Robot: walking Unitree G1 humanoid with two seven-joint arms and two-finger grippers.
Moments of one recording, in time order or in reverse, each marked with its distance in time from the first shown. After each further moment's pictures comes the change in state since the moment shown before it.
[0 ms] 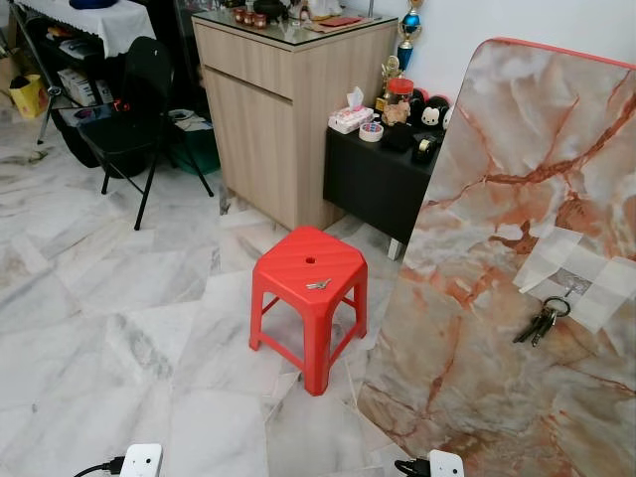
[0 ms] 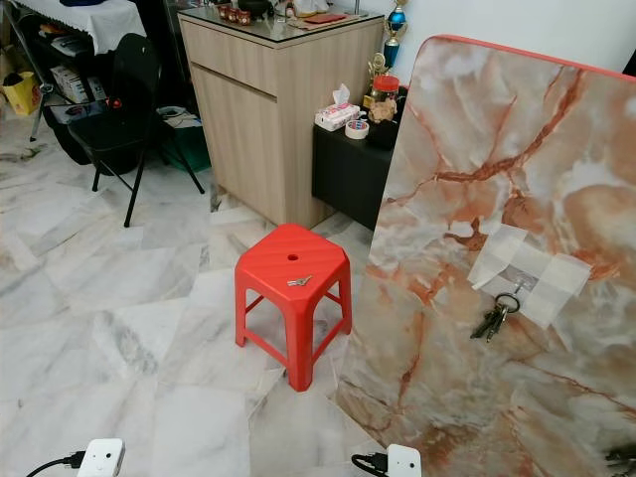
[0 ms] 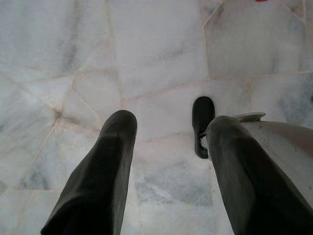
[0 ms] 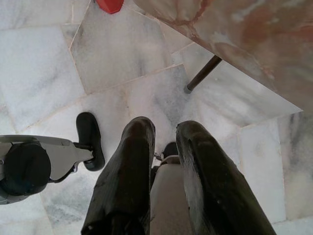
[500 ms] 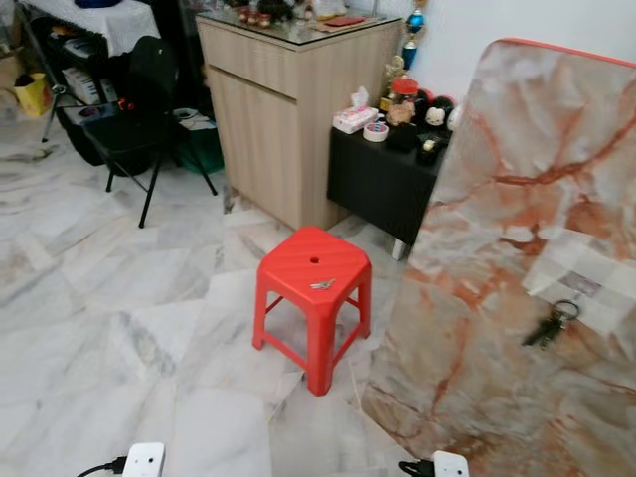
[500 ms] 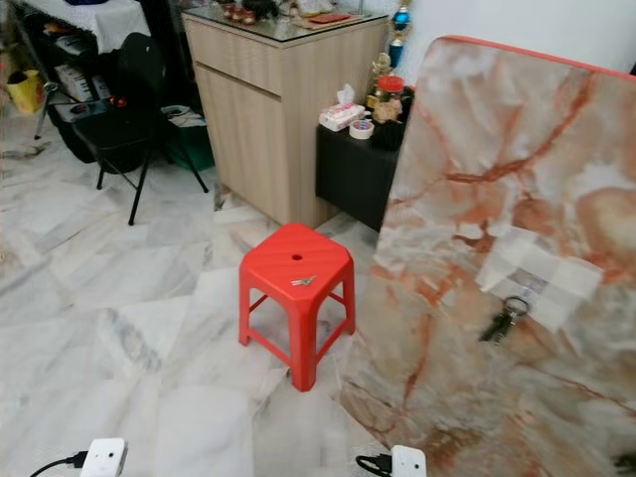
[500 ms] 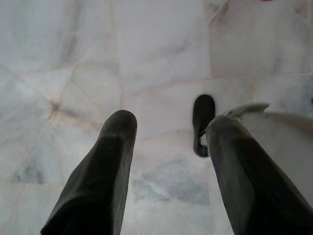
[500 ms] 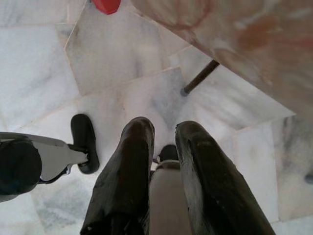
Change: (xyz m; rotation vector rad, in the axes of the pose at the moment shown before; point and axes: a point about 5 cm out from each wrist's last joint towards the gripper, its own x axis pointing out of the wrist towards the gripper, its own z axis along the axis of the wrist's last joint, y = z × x) left arm 0.000 -0.003 -0.002 -0.015 0.012 -0.007; right arm -0.001 -0.005 0.000 0.007 -0.002 -0.016
